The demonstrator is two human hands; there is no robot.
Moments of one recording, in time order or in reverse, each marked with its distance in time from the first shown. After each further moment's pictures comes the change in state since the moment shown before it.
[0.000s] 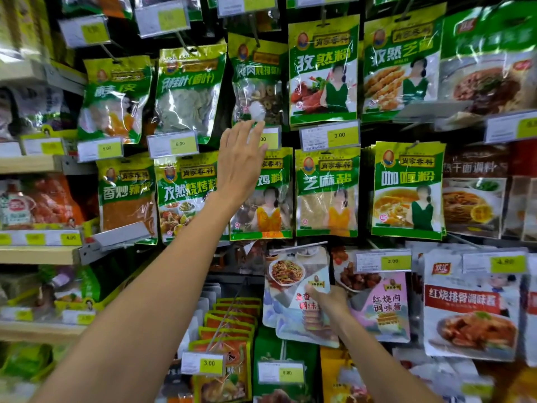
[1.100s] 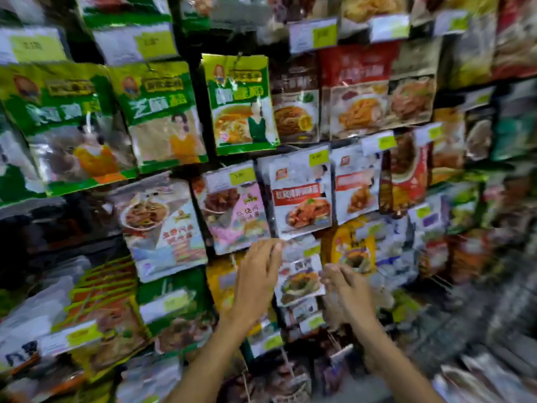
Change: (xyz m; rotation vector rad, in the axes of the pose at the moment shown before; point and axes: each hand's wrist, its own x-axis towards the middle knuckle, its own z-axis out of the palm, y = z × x) left_hand -0.268 0.266 -0.016 -1.197 -0.570 -0.103; right_hand -0.198 0.102 -0.225 -0.030 0.455 -0.161
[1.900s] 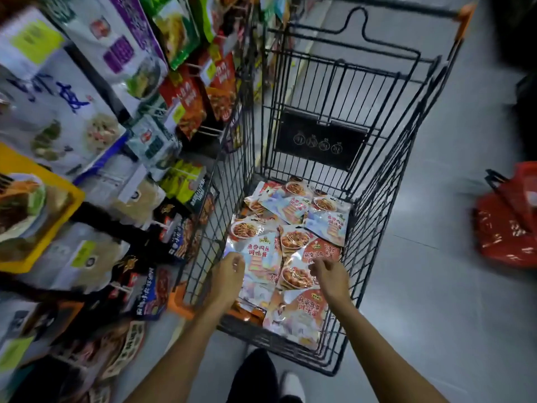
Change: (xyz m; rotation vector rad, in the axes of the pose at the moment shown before) left_hand -0.144 0.017 0.535 -0.067 -1.097 -0.405; right_hand -0.083 0.332 -0.367 -0.257 0.772 0.912
